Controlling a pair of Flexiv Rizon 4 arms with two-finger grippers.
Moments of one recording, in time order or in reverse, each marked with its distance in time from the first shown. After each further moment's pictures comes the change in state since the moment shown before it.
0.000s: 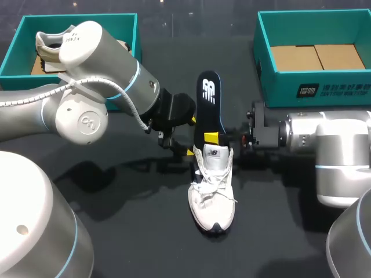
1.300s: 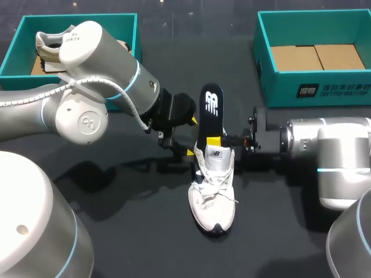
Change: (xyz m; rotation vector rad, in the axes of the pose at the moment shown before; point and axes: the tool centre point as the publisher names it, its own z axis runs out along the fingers) left arm 0.000 0.000 0.000 0.000 0.000 0.000; right arm -0.003 -0.019 -0.004 -0.005 0.022 0.107
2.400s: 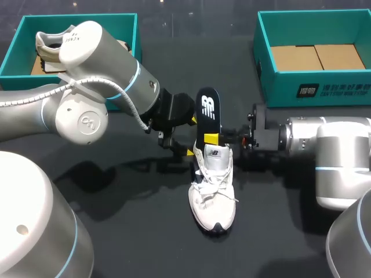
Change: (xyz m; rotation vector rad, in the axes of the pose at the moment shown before) left arm 0.000 0.000 0.000 0.000 0.000 0.000; right arm 0.008 0.019 0.005 -0.037 -0.014 -0.079
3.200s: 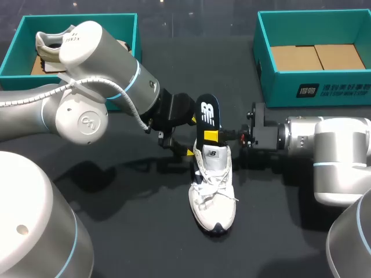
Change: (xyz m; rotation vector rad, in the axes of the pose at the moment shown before) left arm 0.000 0.000 0.000 0.000 0.000 0.000; right arm -0.010 -0.004 0.001 -0.009 -0.006 0.111
